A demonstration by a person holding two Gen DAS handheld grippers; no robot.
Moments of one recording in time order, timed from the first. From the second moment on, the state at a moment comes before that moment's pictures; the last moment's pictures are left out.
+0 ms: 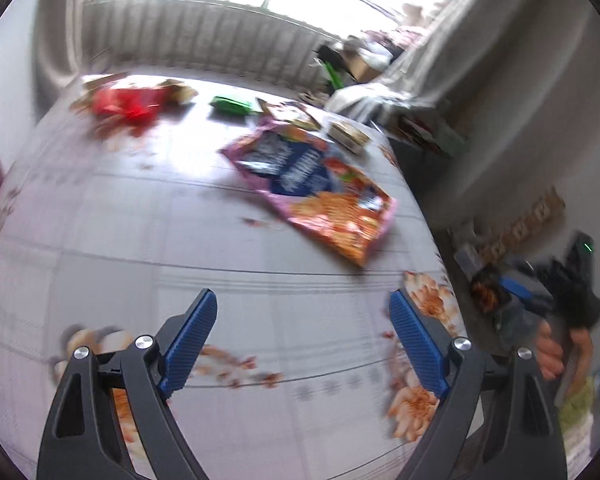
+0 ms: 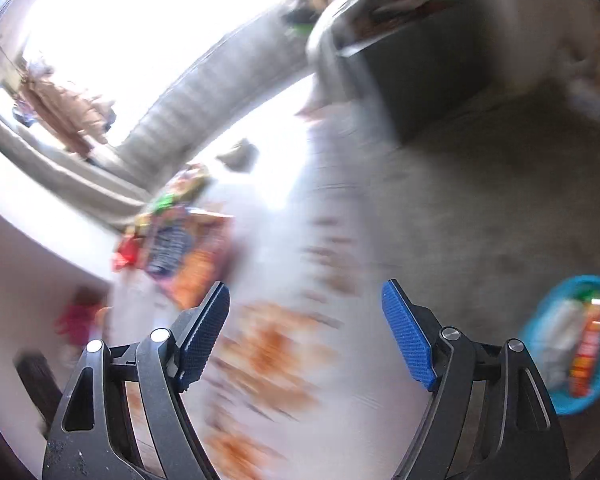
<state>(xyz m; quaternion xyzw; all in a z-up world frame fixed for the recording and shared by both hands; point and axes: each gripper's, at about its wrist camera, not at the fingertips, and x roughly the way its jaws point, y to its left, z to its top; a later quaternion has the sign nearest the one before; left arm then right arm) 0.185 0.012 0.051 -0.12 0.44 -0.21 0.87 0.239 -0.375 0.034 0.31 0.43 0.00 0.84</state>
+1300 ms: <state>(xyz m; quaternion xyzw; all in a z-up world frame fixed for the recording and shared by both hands) 0.384 0.087 0.065 -0.04 0.38 -0.06 0.92 0.247 -0.291 -0.030 0.43 0.48 0.08 0.76</state>
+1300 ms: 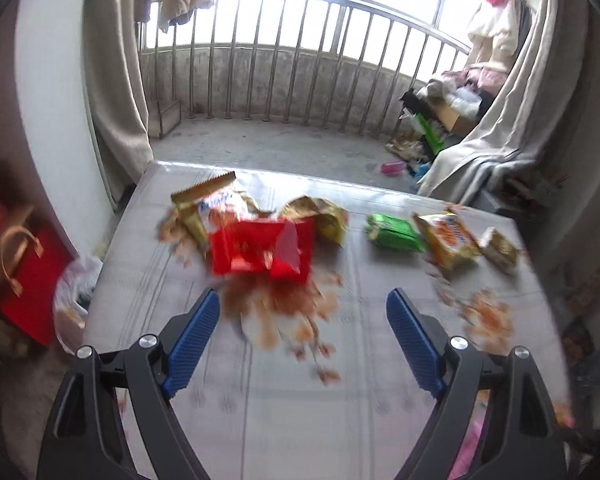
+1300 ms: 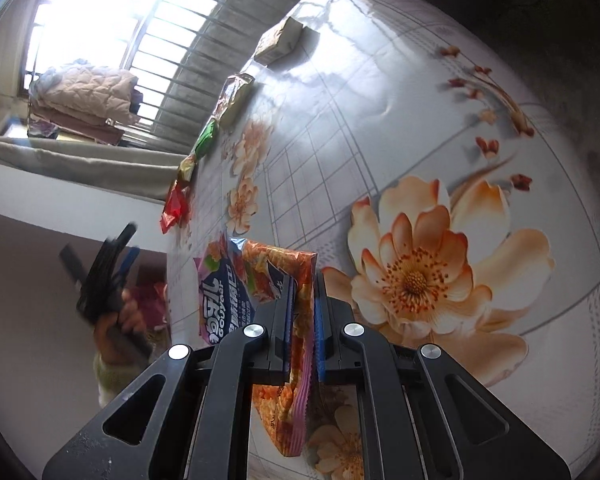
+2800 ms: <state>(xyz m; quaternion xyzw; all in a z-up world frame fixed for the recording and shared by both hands) 0.243 0.090 0.088 -0.05 0.37 -0.14 0.92 0.148 -0.310 0.004 0.47 0.38 0.09 0.79</state>
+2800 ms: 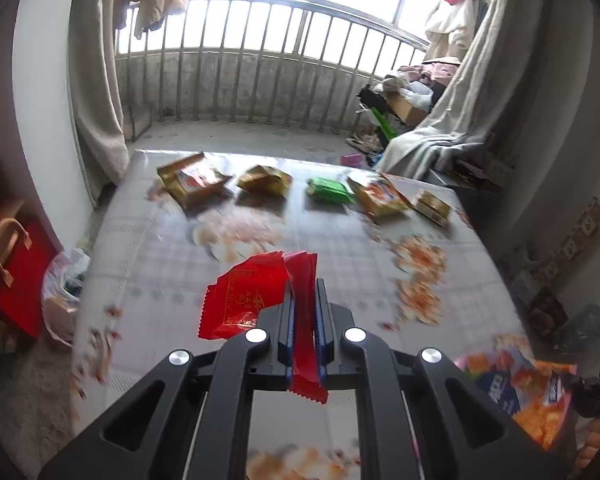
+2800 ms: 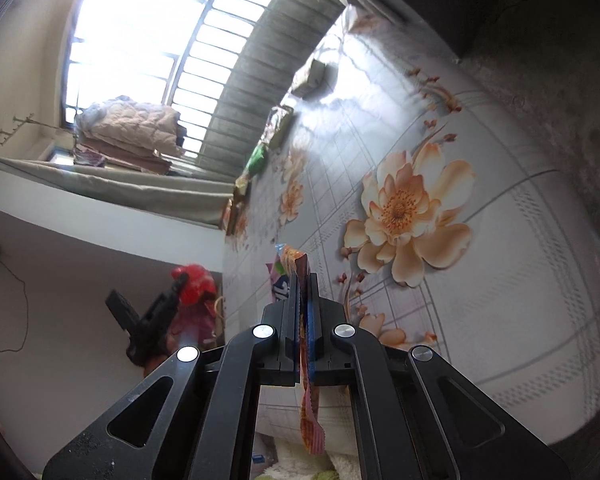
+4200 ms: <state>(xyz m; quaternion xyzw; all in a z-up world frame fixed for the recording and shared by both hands) 0.010 -0.504 -0.054 0.12 0.56 -0.53 0.63 -0.255 -0.577 -0.105 0.67 -0.04 -0.31 0.67</state>
